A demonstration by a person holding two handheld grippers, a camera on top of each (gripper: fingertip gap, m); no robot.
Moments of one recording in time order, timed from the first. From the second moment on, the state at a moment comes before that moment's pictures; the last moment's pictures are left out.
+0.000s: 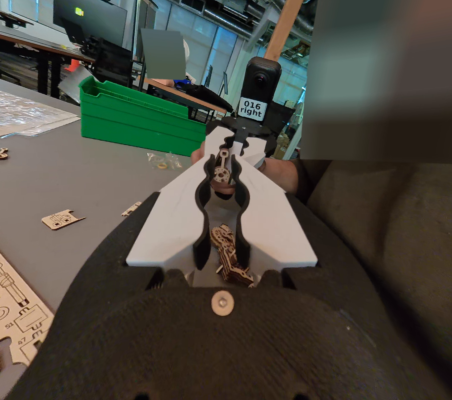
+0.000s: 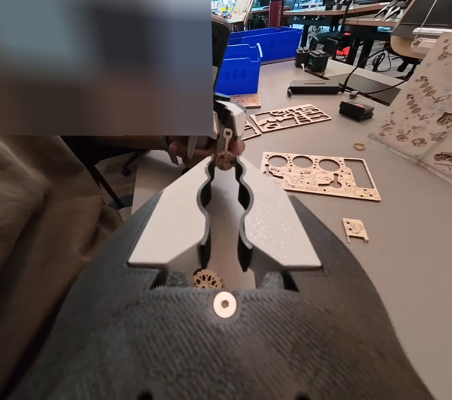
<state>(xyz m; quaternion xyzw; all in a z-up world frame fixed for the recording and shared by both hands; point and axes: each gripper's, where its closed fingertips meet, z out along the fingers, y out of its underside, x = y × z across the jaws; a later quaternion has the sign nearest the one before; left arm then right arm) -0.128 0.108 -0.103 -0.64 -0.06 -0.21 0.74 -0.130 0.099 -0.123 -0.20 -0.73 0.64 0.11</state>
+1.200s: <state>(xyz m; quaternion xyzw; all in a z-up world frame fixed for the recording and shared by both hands) -0.127 0.109 -0.103 -0.63 -0.07 -0.23 0.74 -0.128 0.097 -0.125 -0.20 -0.73 0.65 0.08</state>
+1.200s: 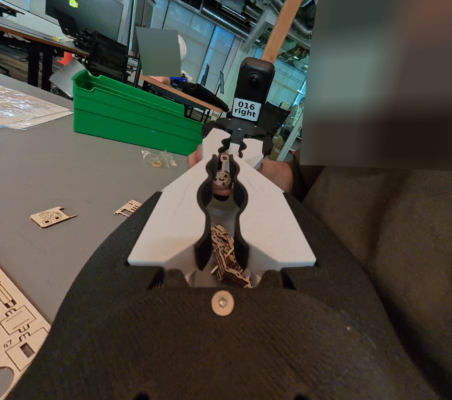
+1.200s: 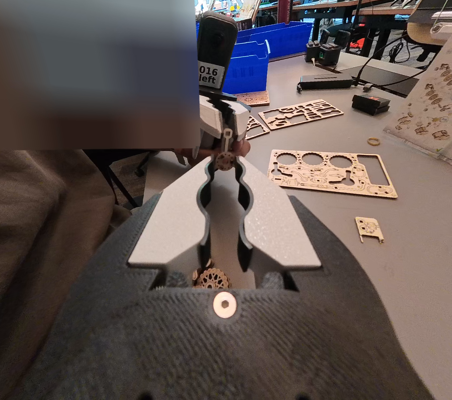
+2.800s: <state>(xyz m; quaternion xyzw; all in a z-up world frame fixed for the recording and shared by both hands) -0.160 0.098 -0.127 -0.67 -0.12 -0.23 0.70 -0.154 0.131 -0.230 -0.25 -0.86 0.42 0.11</state>
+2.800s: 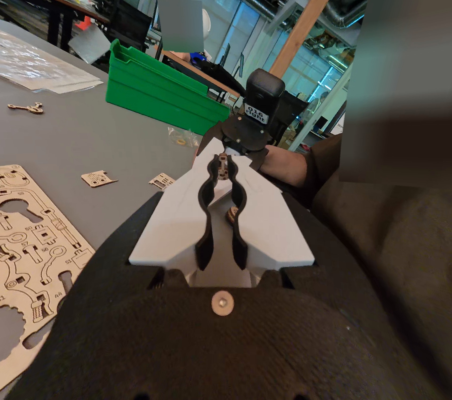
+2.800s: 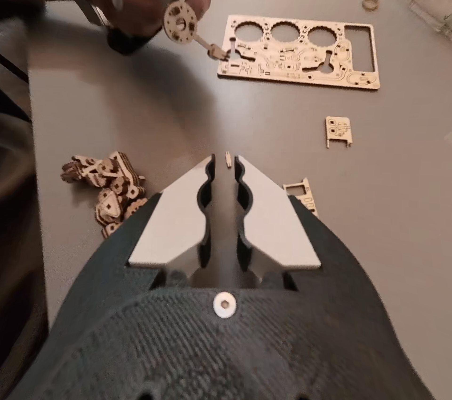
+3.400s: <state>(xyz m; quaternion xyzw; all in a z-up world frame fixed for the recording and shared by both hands) -0.149 0.103 -0.151 -0.72 -0.09 -0.22 0.65 -0.153 0.125 -0.156 -0.24 -0.77 0.58 0.09</state>
